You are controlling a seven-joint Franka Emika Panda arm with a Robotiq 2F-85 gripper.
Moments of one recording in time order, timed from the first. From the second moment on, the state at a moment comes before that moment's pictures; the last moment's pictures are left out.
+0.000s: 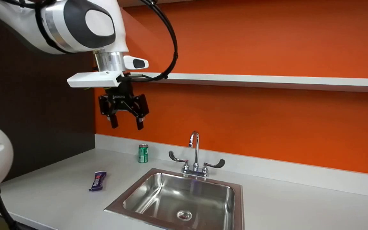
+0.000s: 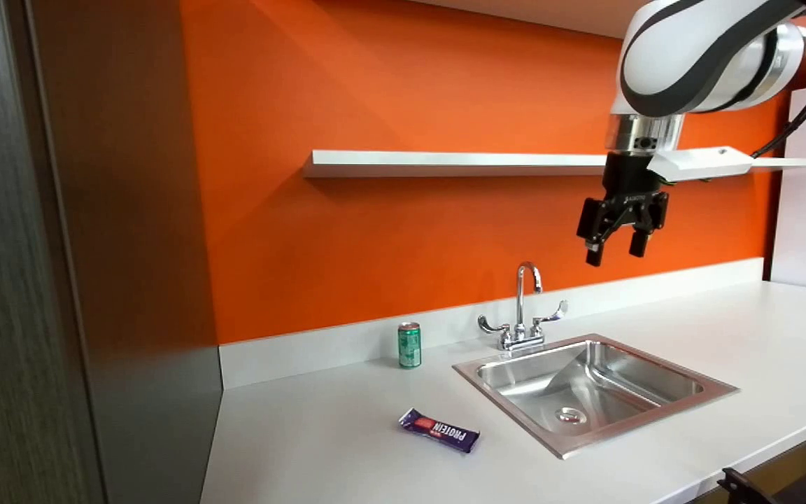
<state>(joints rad) -0.05 -0.83 -0.07 -2.80 -0.13 2.22 -0.07</state>
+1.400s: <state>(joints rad) 0.15 -0.26 0.16 -2.62 -0.13 2.45 -0.04</state>
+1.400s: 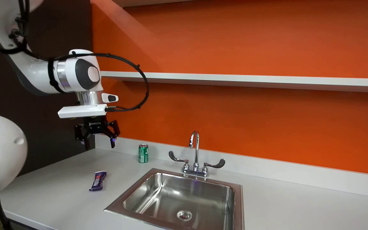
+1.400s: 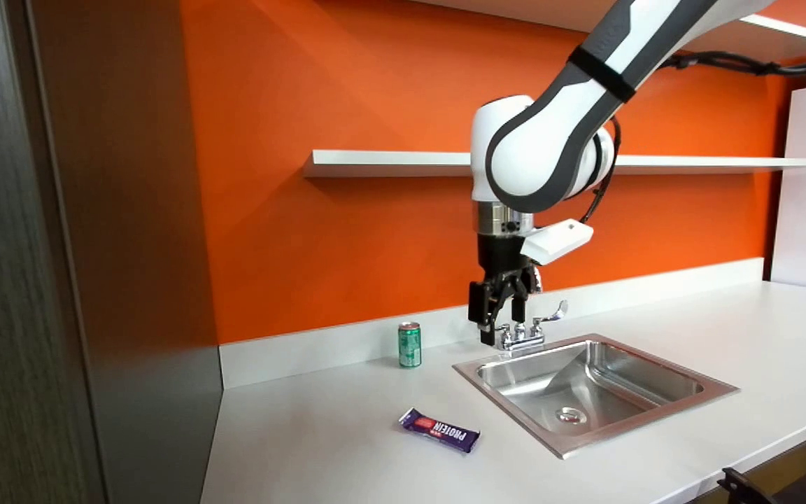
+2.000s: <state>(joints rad) 0.19 0.03 0.18 -2.47 -0.13 2.51 -0.03</state>
